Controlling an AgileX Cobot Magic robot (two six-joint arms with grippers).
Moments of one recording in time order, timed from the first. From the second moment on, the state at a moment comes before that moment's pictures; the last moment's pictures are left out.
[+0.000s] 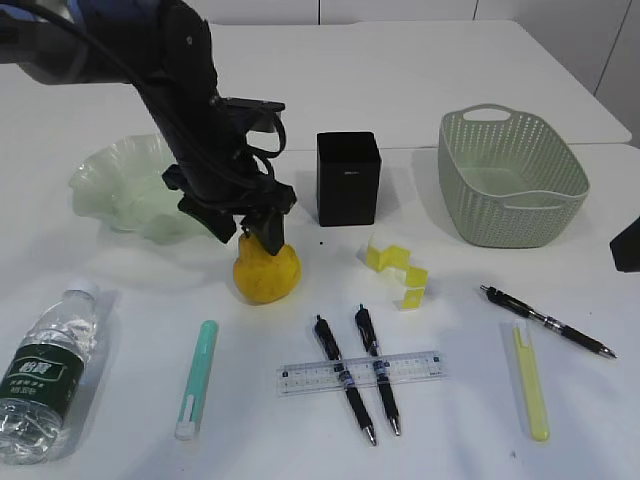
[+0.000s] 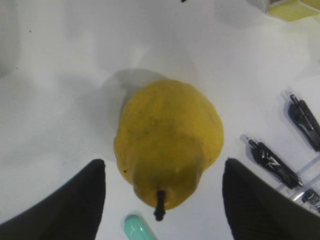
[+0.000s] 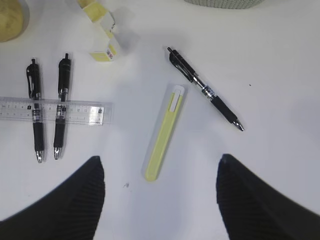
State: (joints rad) left arm -0.49 2.15 -1.73 -0.19 1.01 0.05; right arm 0.09 1.10 -0.88 0.15 0.91 -0.09
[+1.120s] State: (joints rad) left arm -0.49 2.21 -1.73 -0.23 0.98 0.05; right arm 0.09 1.10 -0.88 0.15 0.91 -0.10
